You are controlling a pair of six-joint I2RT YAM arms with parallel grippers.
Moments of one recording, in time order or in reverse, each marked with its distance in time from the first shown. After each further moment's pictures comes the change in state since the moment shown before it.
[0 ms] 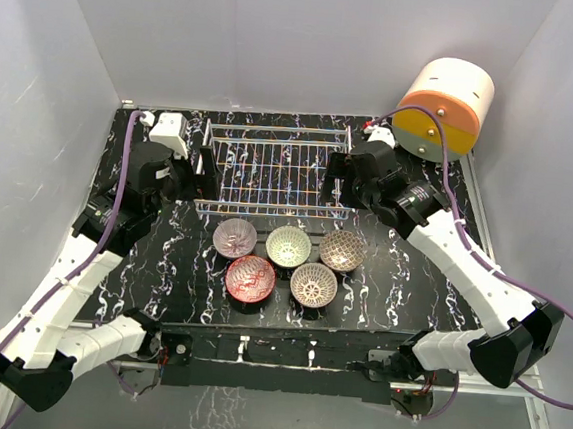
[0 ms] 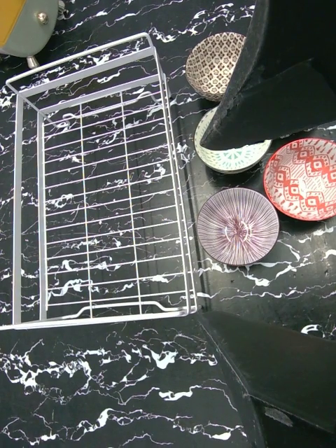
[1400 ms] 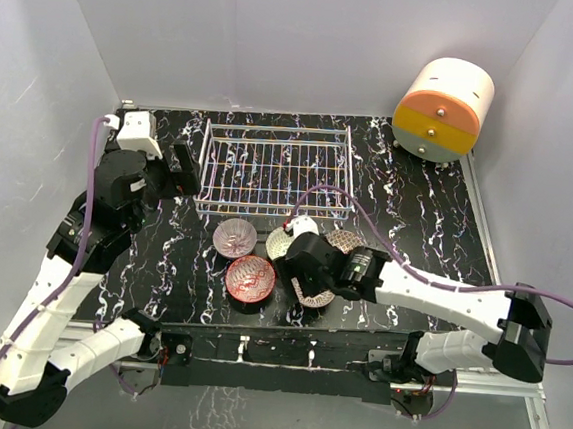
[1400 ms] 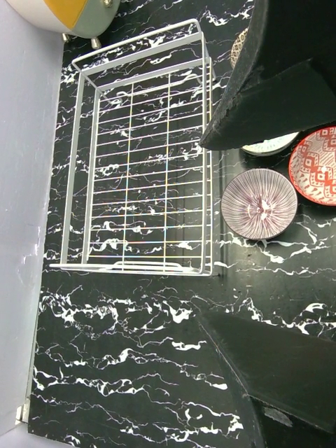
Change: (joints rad) left arm 0.000 -0.100 0.034 -0.019 -0.169 0.006; right arm 0.521 -0.061 -0.372 0.040 -0.054 -0.016
